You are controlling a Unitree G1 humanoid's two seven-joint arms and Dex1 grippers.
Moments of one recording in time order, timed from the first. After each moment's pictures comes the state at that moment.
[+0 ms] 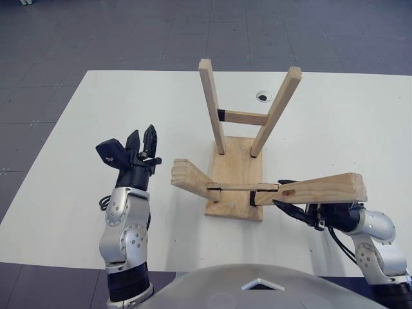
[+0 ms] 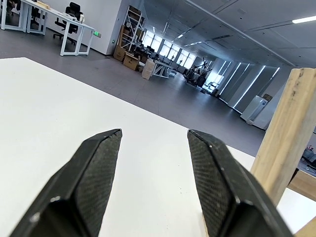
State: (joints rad) left arm 0.22 0.05 0.21 -0.48 -0.53 0.30 -0.06; right arm 0.33 -0.53 0.02 -0.24 0.58 -0.19 1.17
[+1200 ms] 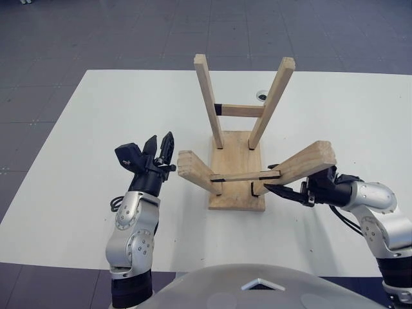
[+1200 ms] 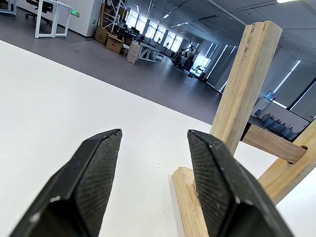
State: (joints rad) left arm 0.26 0.05 0.11 -0.52 -0.52 0.34 -0.08; right arm 0.12 -0.62 0.06 -0.34 0.51 0.15 1.07
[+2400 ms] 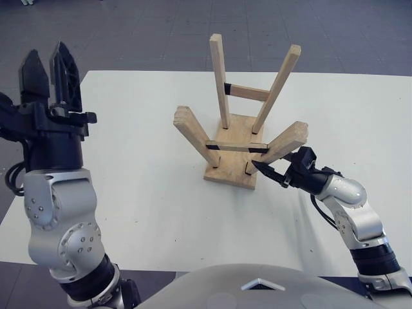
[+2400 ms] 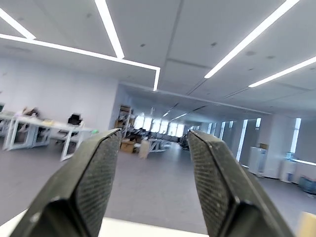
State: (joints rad) left arm 0.04 0.28 0.37 -0.92 -0.68 0.38 0.01; right arm 0.04 -0.49 0.18 -0.21 0.35 0.04 0.76
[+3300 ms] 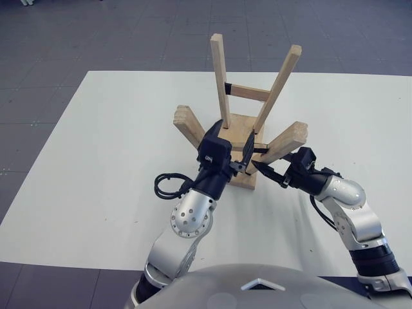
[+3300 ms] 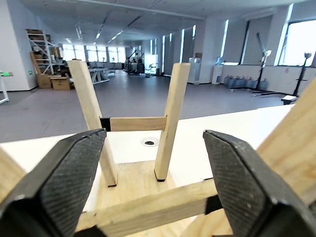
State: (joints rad) left arm 0.14 0.06 -0.52 -0.72 -0.02 0.49 0.13; right arm 0.05 -0.48 0.18 -0.21 0.35 0.04 0.75
